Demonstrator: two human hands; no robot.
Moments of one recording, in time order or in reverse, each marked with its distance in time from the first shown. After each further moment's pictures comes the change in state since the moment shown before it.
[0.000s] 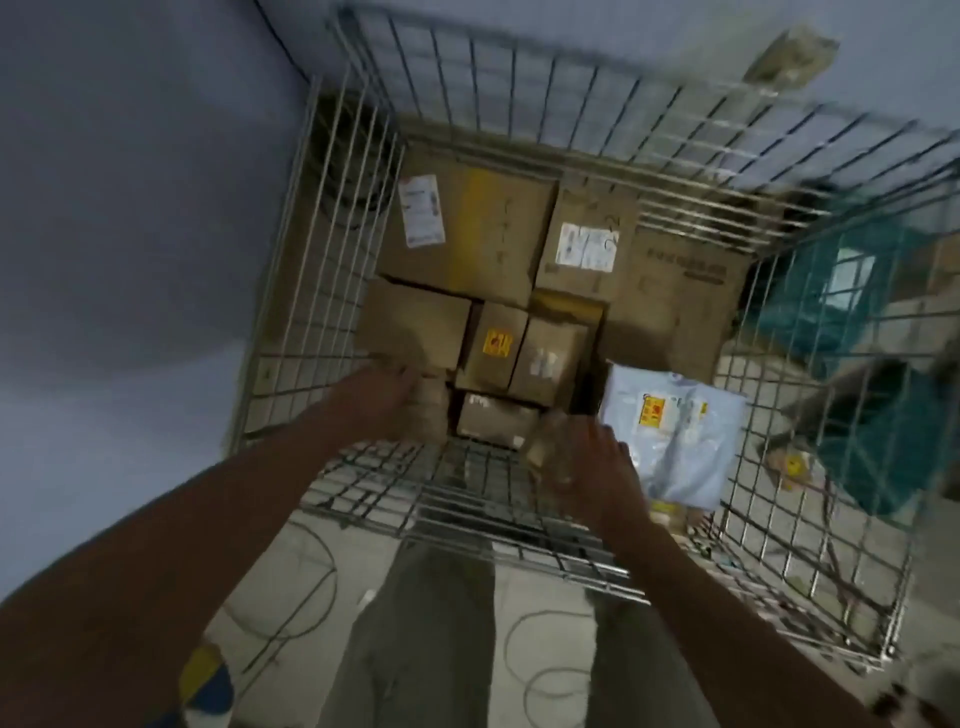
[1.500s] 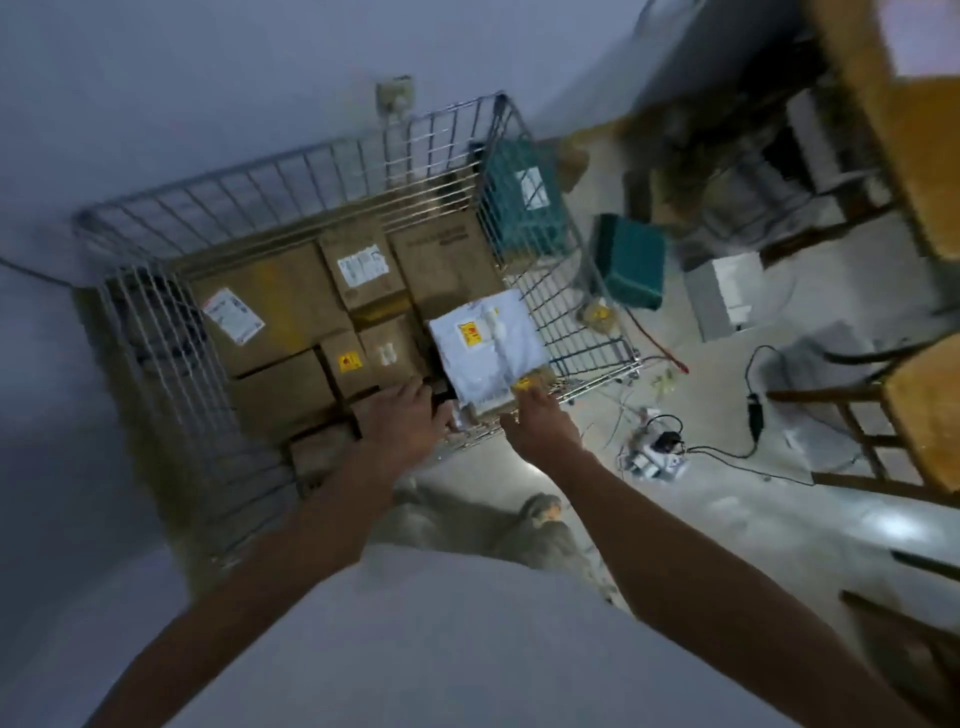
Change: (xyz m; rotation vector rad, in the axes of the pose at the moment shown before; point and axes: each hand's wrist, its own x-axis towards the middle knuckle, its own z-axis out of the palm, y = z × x) left_hand -0.158 0.230 -0.086 0.294 0.157 0.446; right_hand -0.212 -0.043 -0.075 0.356 0.117 0.697
